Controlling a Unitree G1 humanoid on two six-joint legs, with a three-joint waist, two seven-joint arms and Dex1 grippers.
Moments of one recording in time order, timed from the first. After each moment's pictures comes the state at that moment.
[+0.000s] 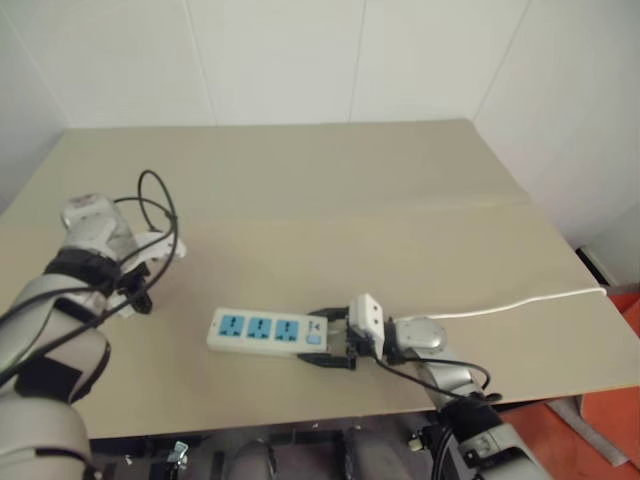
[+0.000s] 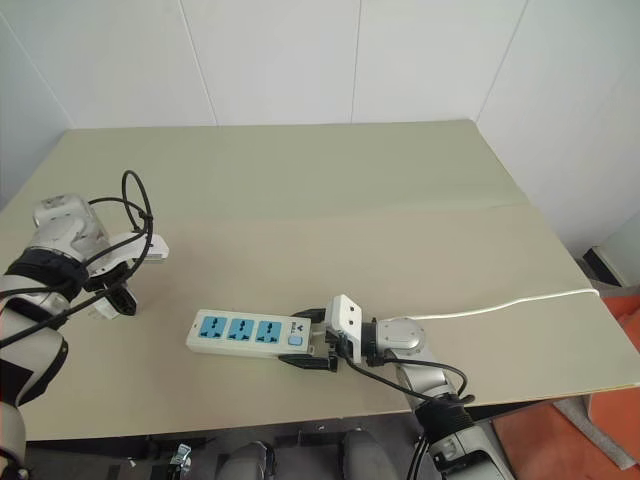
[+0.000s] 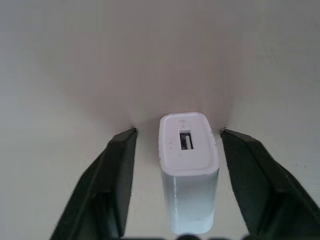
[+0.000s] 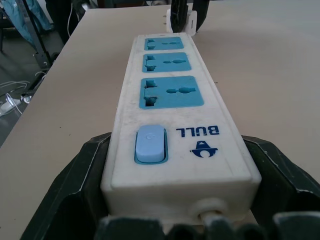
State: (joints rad) left arm -1.13 0.87 -0.72 0.88 0.51 0.65 -1.54; right arm -0.36 -0.23 0.28 0.25 0.17 -0.13 1.16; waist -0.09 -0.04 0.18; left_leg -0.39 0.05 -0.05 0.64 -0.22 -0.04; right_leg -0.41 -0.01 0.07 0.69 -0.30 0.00
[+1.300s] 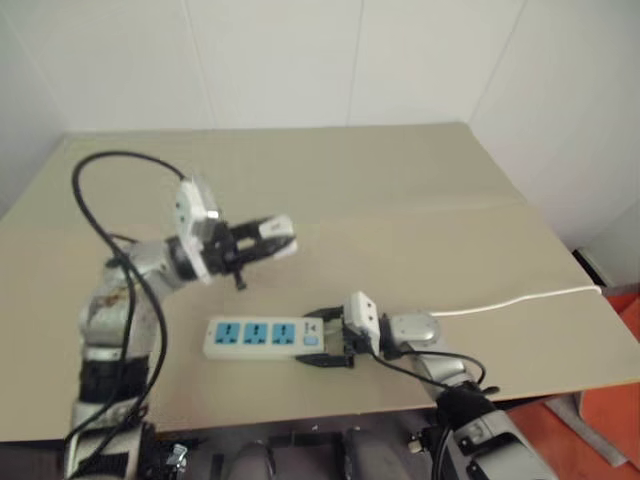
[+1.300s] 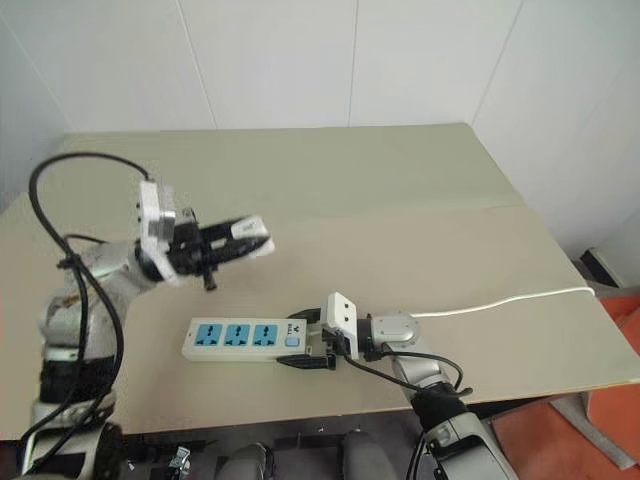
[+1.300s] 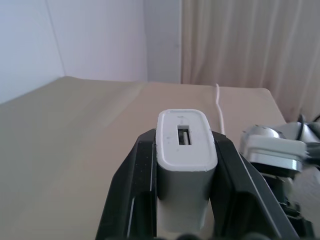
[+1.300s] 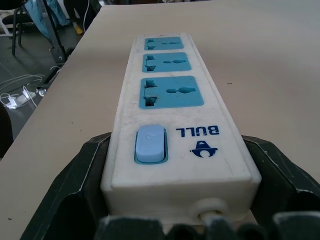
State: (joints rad) left arm -0.40 0.55 0.14 -0.25 -0.51 0.48 -1.19; right arm -0.43 -0.22 0.30 0.37 0.18 -0.17 1.22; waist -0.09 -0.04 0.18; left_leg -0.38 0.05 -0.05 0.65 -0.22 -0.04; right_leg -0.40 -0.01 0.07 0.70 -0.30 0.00
